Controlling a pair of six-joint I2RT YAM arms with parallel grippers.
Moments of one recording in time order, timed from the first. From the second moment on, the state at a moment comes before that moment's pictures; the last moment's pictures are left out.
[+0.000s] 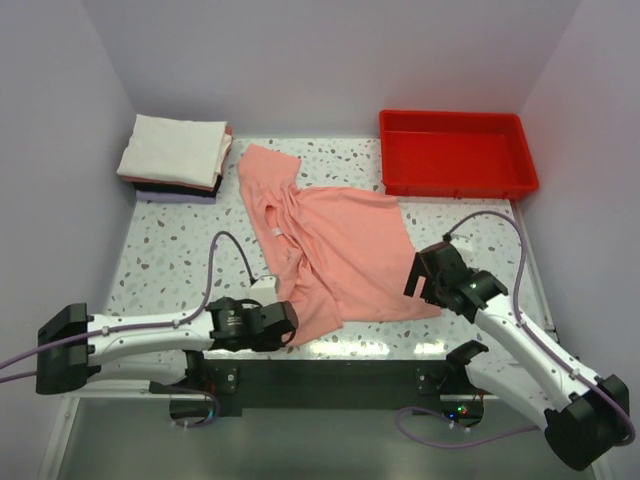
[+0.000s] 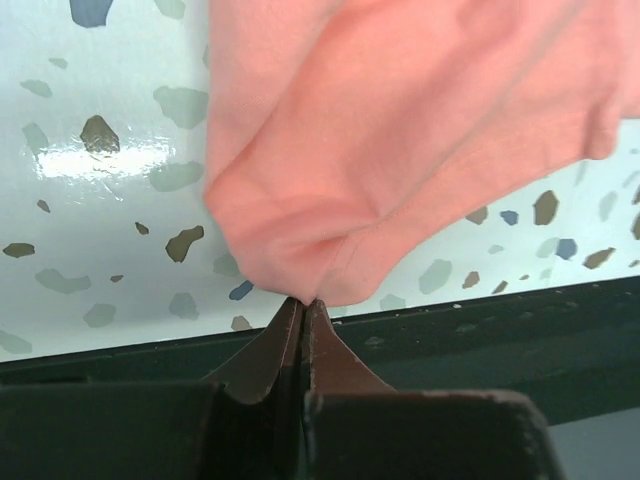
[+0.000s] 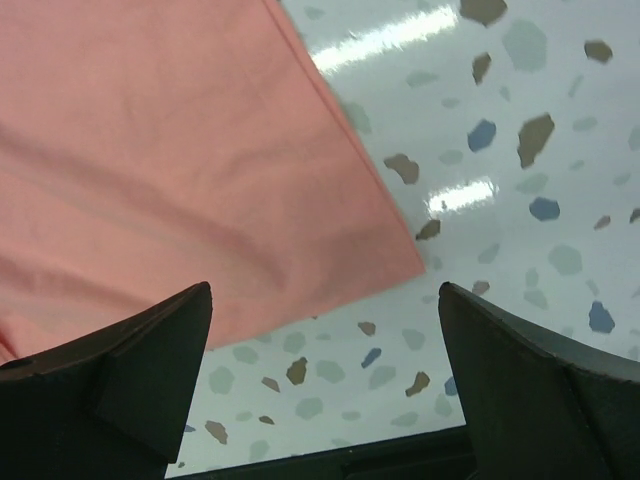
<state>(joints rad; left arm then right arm) -1.26 1.10 0.60 -0.76 -0.33 -1.28 0.50 0.89 0.65 -0.81 0.37 0.71</state>
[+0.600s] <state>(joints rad) -1.26 0.89 0.57 -0.83 -0.44 -1.28 0.47 0.72 0.42 -0.91 0.45 1.12</state>
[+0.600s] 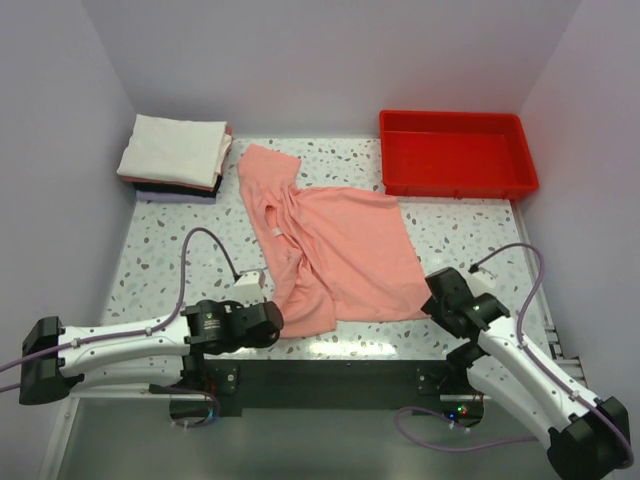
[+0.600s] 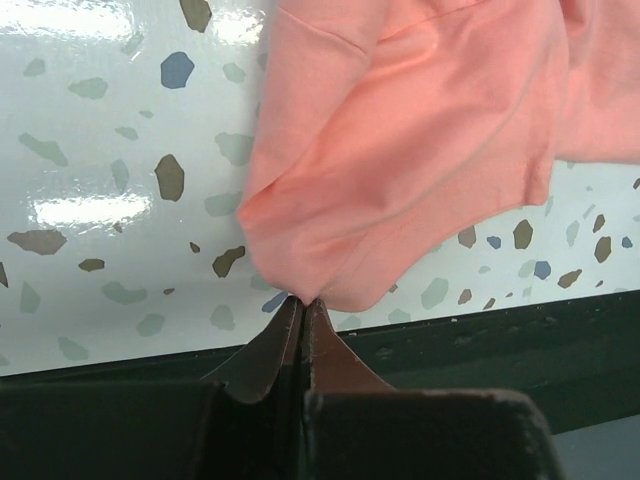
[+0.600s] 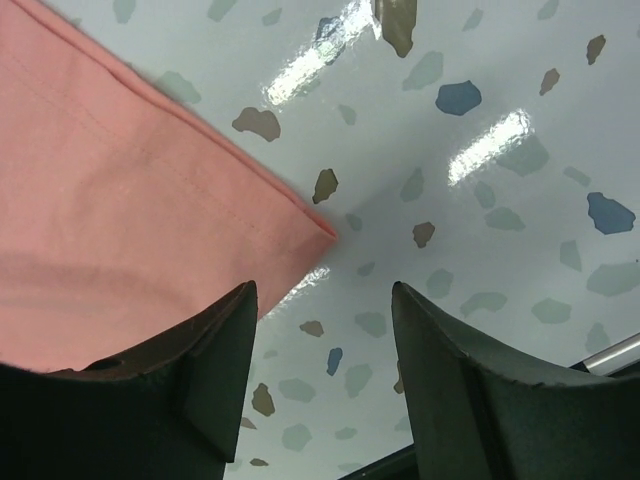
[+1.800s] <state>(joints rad) -1.26 0.85 0.59 -0.90 -0.59 -1.35 0.46 0.88 0.39 -0.62 0.43 0.98</state>
